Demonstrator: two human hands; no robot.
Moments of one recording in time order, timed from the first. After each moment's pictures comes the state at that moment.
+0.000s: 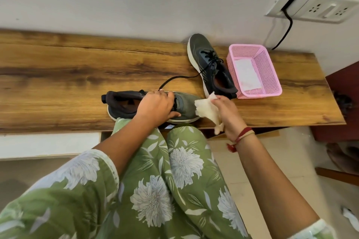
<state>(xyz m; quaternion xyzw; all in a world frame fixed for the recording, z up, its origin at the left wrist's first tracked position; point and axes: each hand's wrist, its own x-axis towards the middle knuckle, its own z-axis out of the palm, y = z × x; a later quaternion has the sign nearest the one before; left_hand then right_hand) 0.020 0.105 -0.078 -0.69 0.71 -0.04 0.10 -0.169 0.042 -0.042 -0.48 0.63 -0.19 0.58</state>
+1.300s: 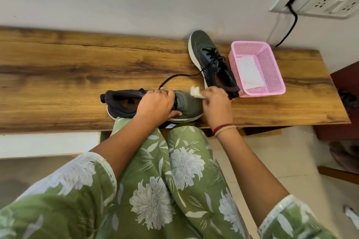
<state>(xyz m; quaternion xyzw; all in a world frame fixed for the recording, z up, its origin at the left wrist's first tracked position) 0.019 0.105 -0.079 -0.70 0.71 -0.03 0.09 -0.148 0.037 -0.071 -0.84 0.50 -0.15 0.12</state>
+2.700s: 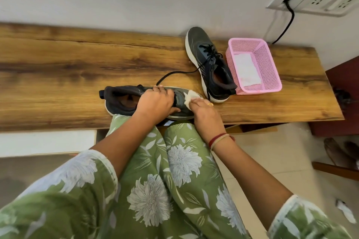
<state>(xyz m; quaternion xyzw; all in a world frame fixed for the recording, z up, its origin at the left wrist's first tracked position) 0.012 0.100 -0.082 -0.71 0.70 0.00 0.11 -0.154 0.064 -0.089 -0.91 0.41 -0.05 0.11</state>
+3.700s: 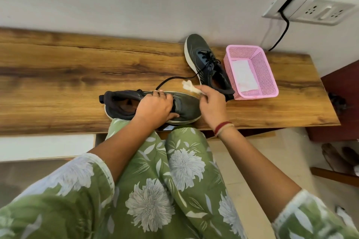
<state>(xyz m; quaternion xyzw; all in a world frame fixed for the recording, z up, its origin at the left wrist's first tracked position) 0.013 0.102 -0.082 -0.71 0.70 0.01 0.09 -0.142 0.034 -0.052 -0.77 0.53 -0.20 0.29</state>
